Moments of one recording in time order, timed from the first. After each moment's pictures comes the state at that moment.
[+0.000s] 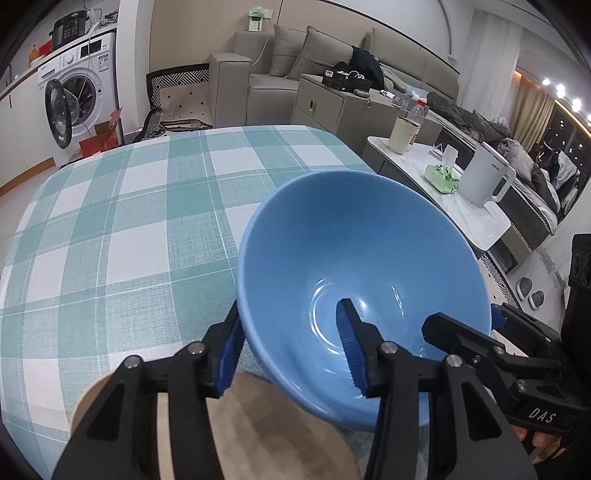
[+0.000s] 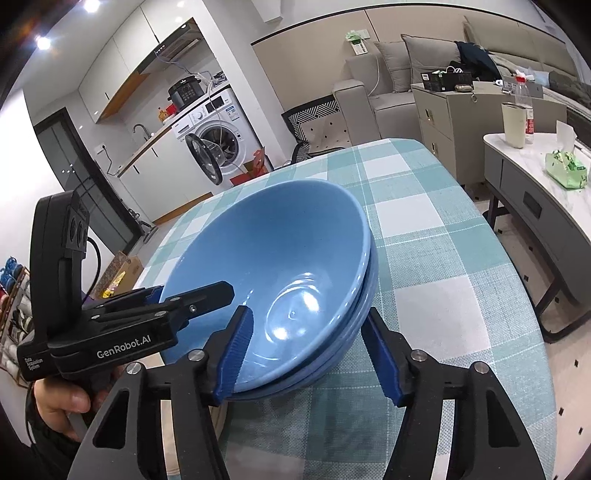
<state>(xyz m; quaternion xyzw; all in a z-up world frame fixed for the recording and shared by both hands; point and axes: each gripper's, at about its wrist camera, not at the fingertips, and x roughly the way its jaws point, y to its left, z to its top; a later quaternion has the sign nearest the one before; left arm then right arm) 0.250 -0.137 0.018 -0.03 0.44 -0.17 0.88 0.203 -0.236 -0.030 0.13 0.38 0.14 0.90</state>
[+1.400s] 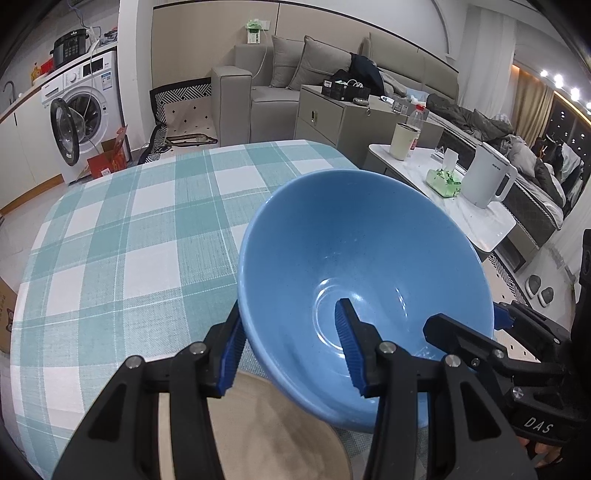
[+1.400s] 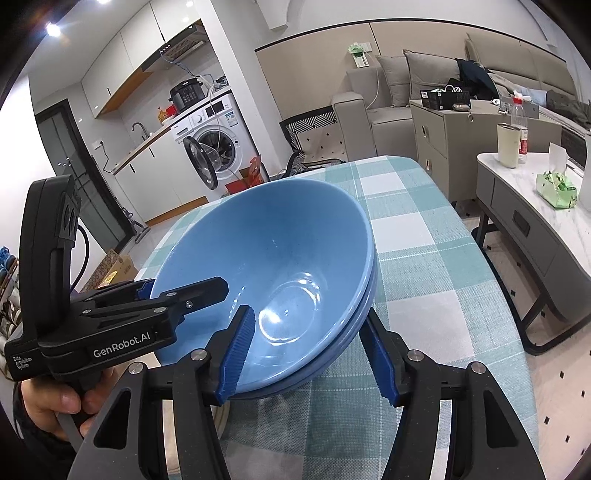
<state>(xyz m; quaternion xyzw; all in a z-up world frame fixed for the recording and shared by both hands) 0.241 -0.141 0.040 -0.01 0.42 -0.16 0.90 0.191 -0.235 -0.010 0.11 0.36 0.13 0.92</state>
